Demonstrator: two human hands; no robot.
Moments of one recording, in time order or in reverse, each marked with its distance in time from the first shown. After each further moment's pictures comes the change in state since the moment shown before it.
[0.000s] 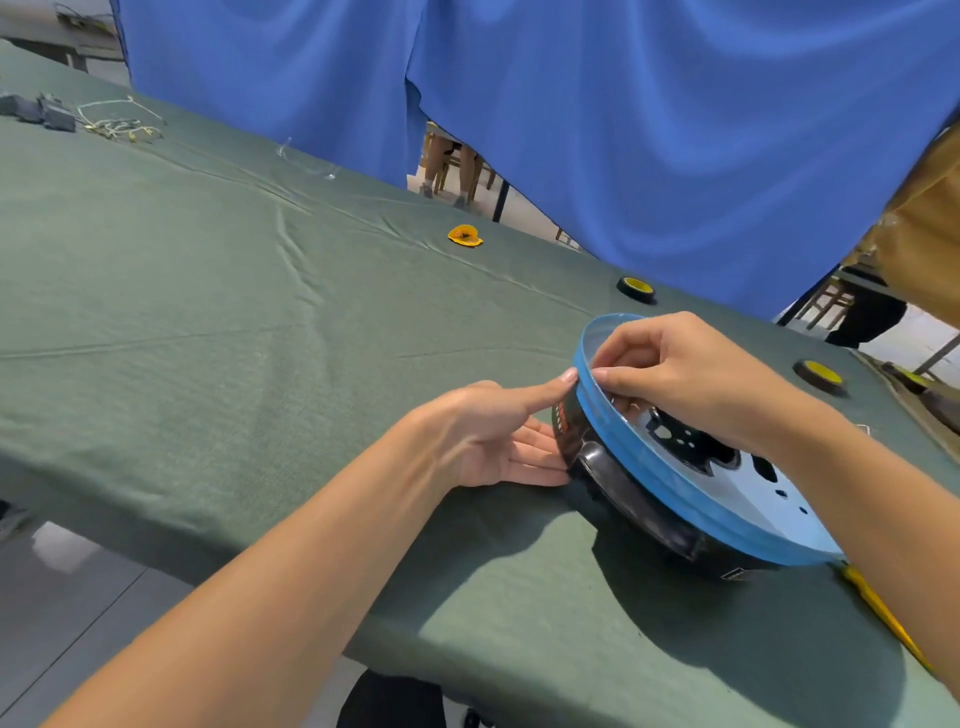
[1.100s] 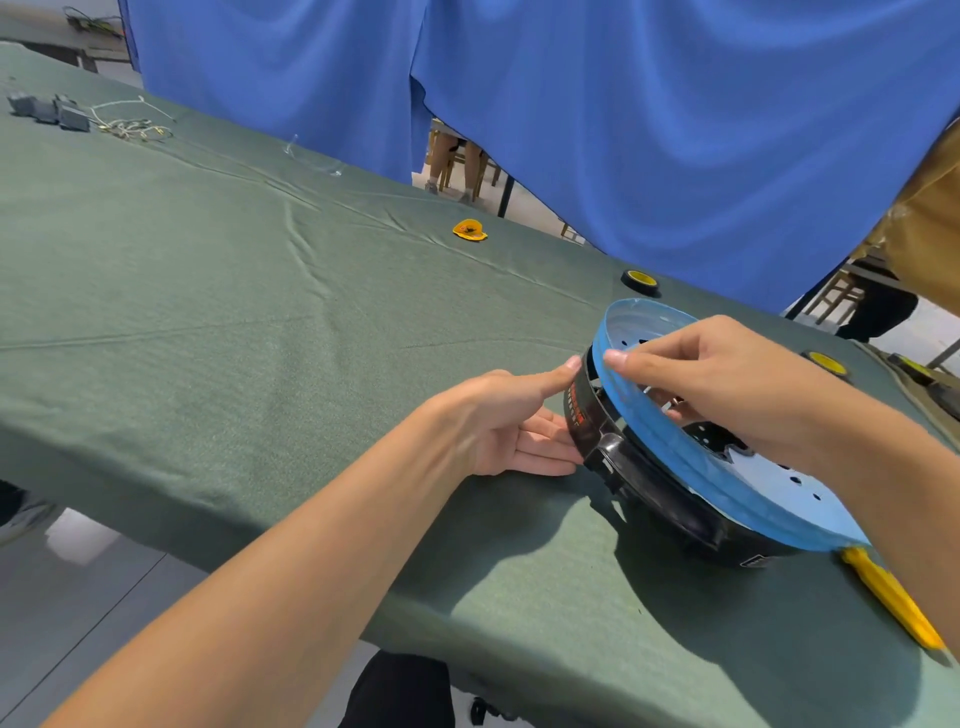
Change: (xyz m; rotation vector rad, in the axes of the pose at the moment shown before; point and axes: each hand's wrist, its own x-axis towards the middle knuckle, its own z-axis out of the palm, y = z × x) left_hand -0.002 -0.001 0.007 0.066 0.030 0.013; right_hand -0.035 -0.011 -0.007 0.069 -0.023 0.106
